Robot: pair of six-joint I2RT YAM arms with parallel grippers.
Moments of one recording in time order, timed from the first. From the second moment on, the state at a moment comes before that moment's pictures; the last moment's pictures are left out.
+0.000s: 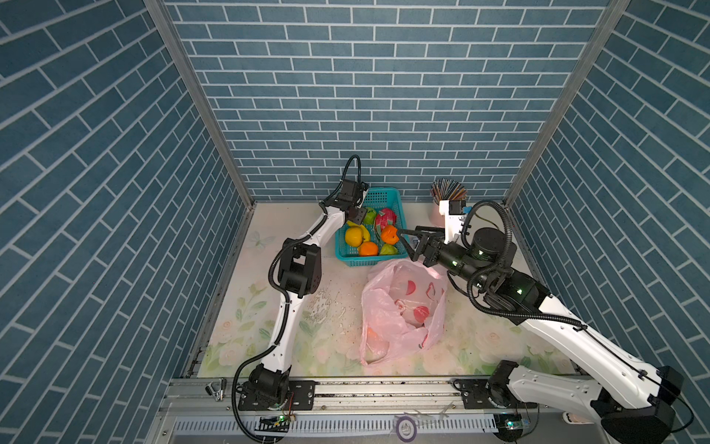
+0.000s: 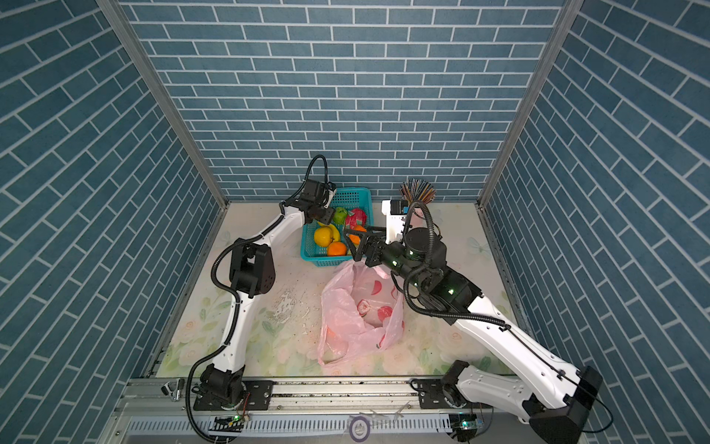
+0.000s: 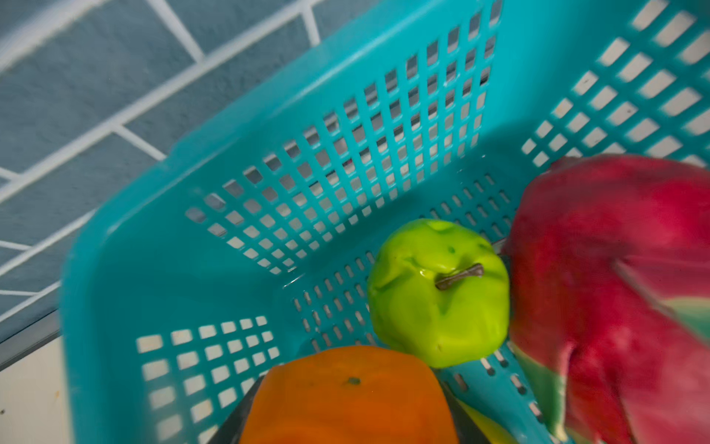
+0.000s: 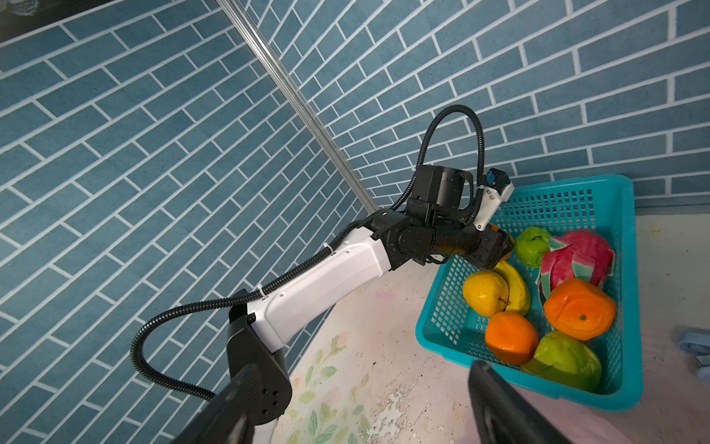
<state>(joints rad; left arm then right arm) -0.35 2.52 2.29 -0.59 -0.06 0.20 0.84 1.06 1.13 -0.17 -0.03 0.58</state>
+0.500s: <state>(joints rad) -0.35 2.55 2.32 -0.59 -0.04 0.22 0.84 1.06 1.13 -0.18 -0.03 0.58</state>
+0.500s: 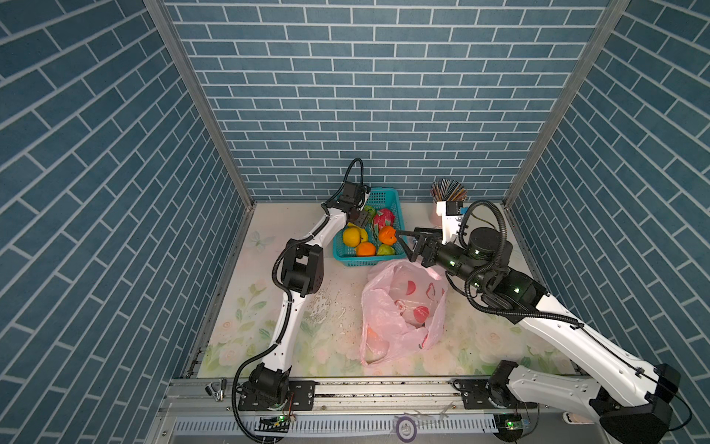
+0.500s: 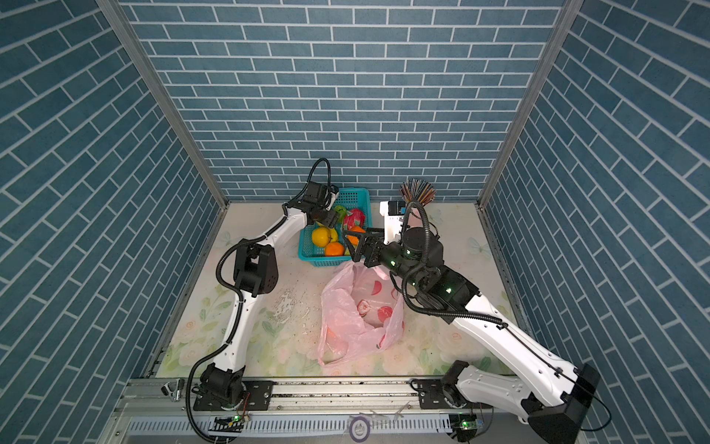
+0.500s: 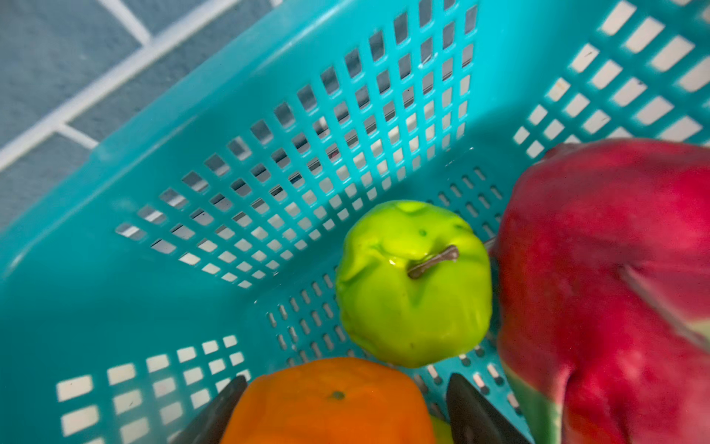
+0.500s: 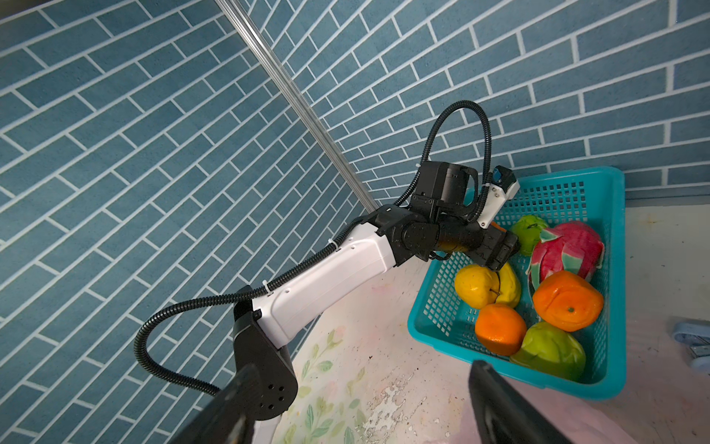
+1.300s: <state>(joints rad) -0.35 1.84 1.84 -0.42 0.11 0.12 0.84 1.04 1.13 -0.18 -0.03 0.61</state>
